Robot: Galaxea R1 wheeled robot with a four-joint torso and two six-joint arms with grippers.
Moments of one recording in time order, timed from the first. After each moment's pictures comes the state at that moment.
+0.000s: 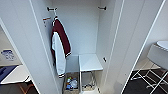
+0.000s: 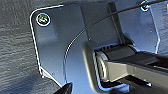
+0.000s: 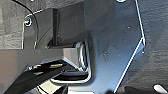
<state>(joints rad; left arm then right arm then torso) 1.43 3.04 -2.75 0.08 0.08 -0.05 -1.53 3.08 -2.77 -0.49 0.07 0.45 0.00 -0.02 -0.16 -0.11</state>
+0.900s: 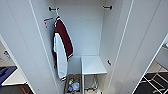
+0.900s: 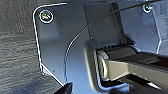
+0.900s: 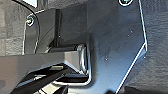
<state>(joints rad) 1.43 3.04 -2.75 0.08 0.08 -0.05 -1.53 3.08 -2.77 -0.49 0.07 0.45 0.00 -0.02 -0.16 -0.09</state>
